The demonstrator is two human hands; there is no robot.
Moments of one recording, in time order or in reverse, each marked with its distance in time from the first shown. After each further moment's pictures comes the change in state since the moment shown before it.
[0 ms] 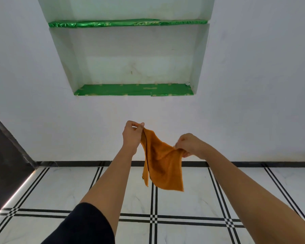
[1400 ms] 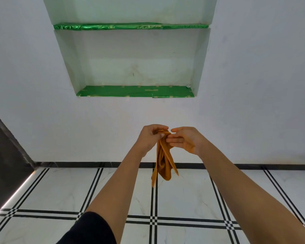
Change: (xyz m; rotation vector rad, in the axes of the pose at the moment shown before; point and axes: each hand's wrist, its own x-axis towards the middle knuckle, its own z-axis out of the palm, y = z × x) left_hand -0.030 0.016 0.005 -0.016 -0.485 0.186; right_hand -0.013 -0.032 0.008 0.705 0.000 0.088
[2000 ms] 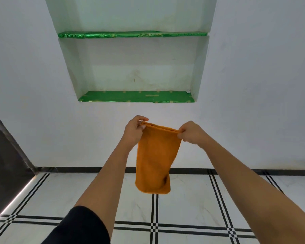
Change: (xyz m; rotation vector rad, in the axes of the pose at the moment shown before) left_hand 0.015 0.013 -0.042 0.228 0.238 -0.020; right_hand 0.013 -0.022 -0.013 -0.972 0.157 -0.311
